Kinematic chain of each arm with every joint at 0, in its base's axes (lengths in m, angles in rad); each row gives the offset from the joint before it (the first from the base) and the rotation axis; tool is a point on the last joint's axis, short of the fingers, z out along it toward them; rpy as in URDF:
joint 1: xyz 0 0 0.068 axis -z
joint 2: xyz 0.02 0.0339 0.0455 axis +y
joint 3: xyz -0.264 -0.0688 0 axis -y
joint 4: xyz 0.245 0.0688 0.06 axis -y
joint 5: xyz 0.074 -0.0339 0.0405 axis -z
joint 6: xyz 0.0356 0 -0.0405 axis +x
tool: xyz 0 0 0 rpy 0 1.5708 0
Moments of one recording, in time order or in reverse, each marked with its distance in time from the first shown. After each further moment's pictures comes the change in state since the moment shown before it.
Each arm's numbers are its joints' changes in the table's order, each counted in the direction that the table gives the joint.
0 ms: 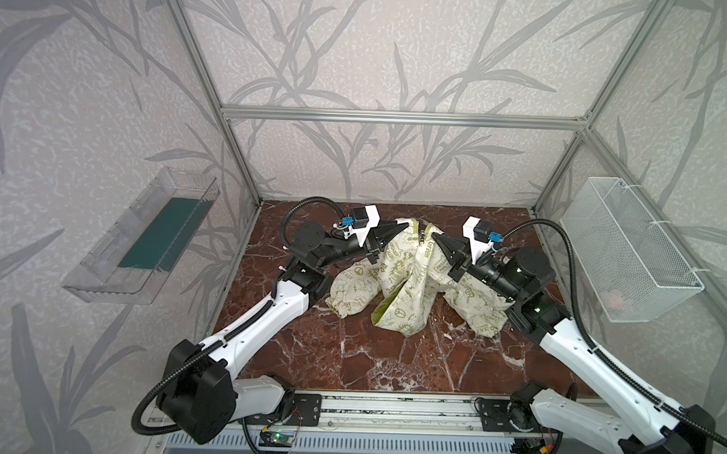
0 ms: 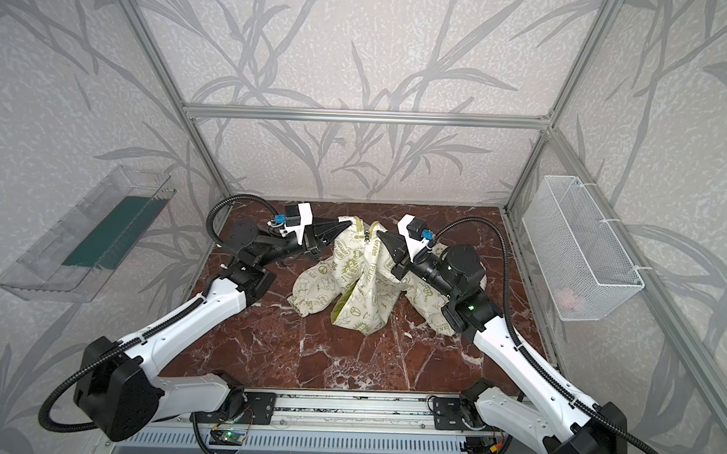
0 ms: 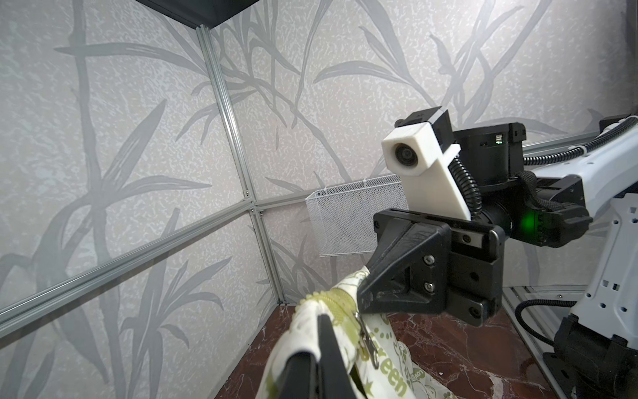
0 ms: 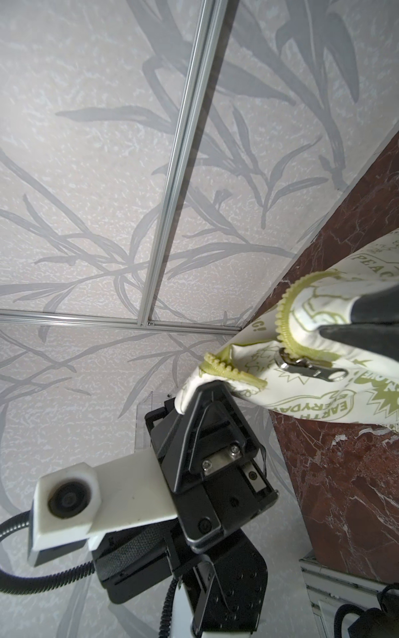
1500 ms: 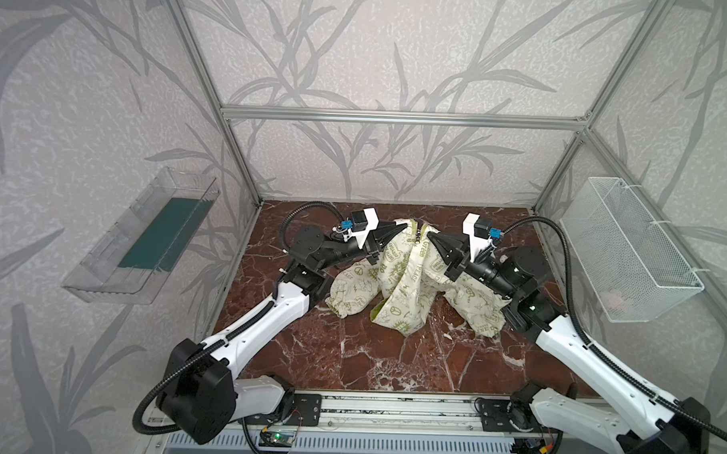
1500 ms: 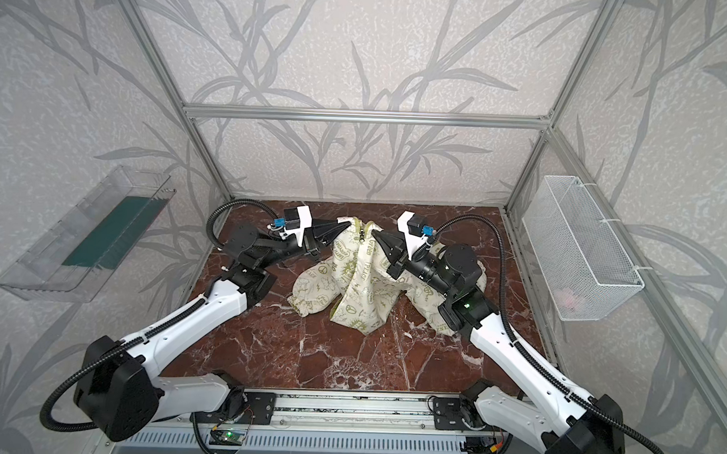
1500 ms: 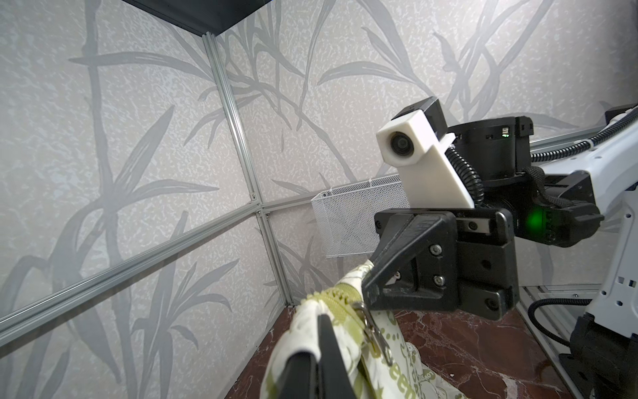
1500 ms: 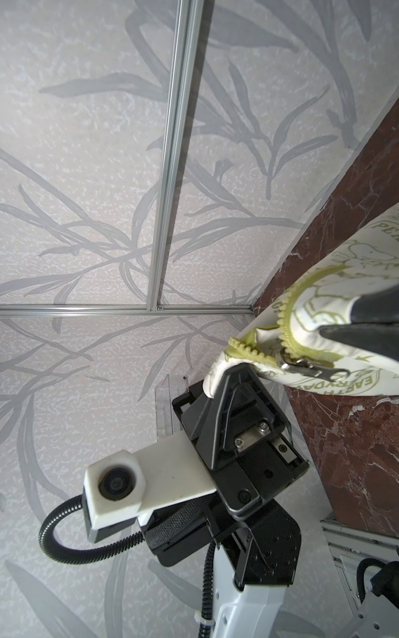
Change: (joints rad) left arm 0.000 0.000 -0.031 0.042 -0.020 0.024; right arm -0.019 0.029 0.002 0.055 -0.022 0.113
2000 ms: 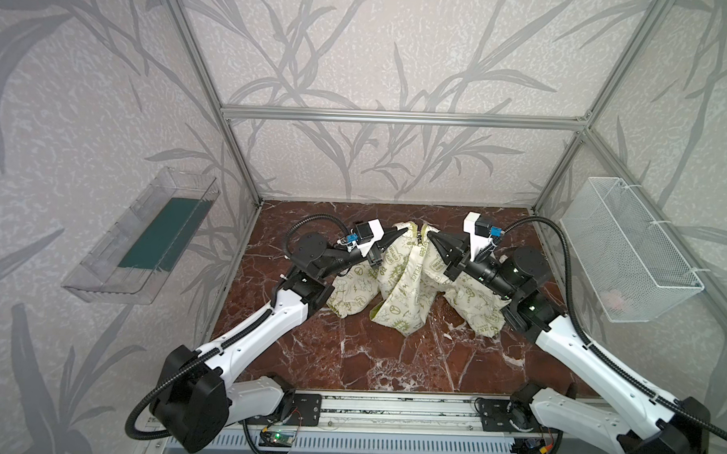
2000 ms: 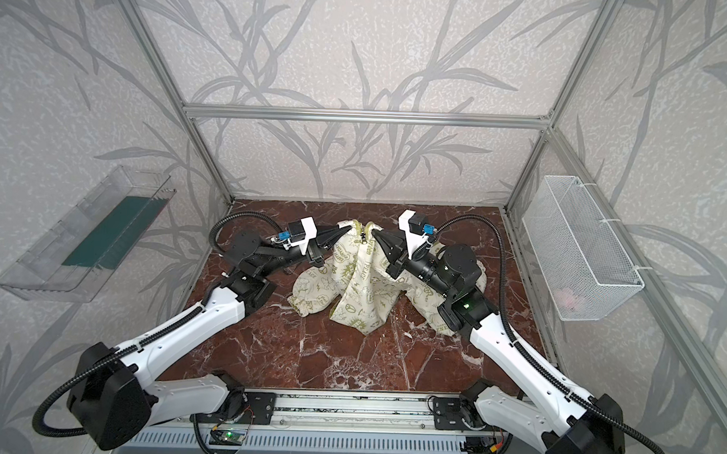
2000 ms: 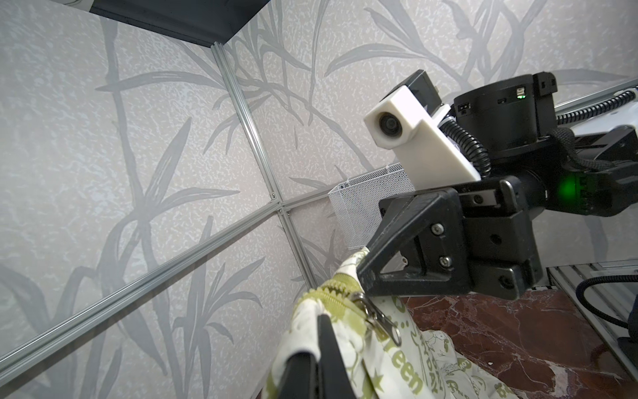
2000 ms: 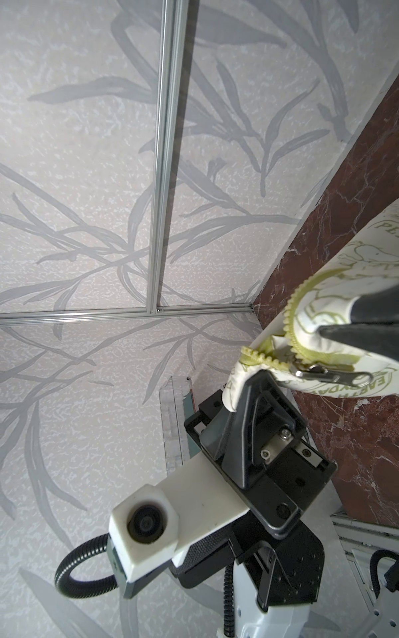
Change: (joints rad) left arm 0.040 -0.048 -0.048 -0.034 -0.109 0.168; right arm -0.007 0.000 0.000 0.001 0.024 0.041
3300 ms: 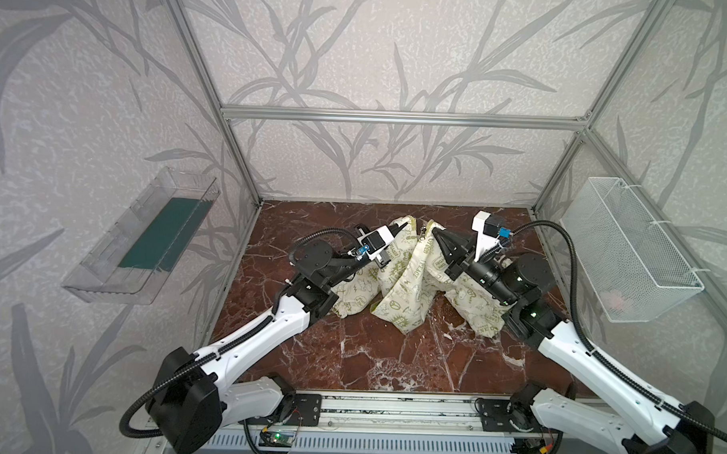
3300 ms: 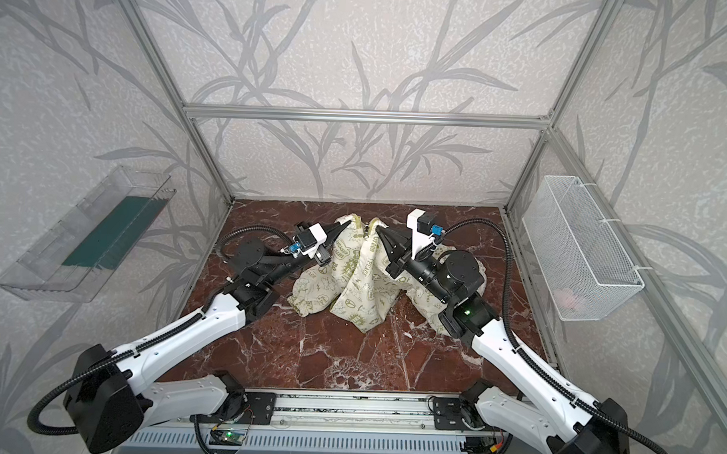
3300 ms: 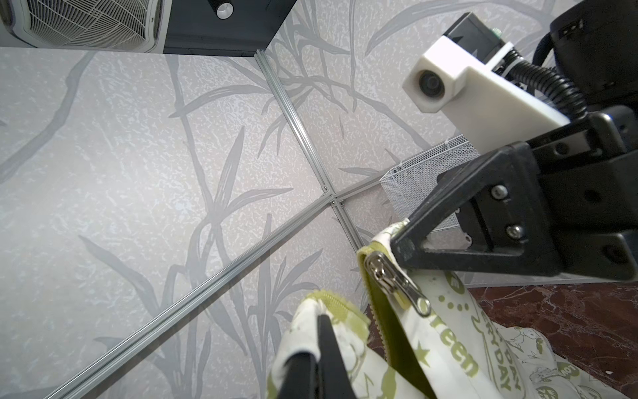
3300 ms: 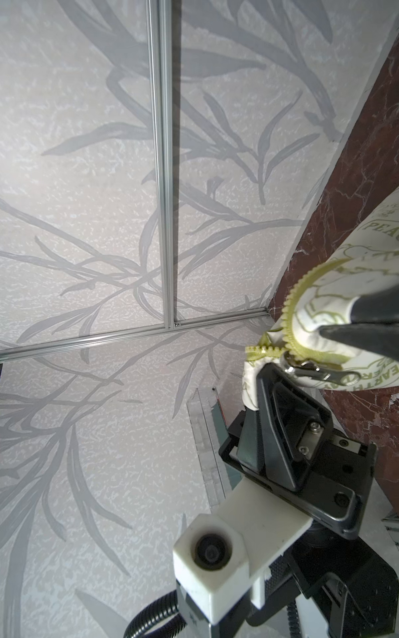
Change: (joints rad) left arm 0.100 -0.025 -0.025 -0.005 -0.270 0.230; right arm -0.059 -0.037 -0.027 0.034 0.163 0.092
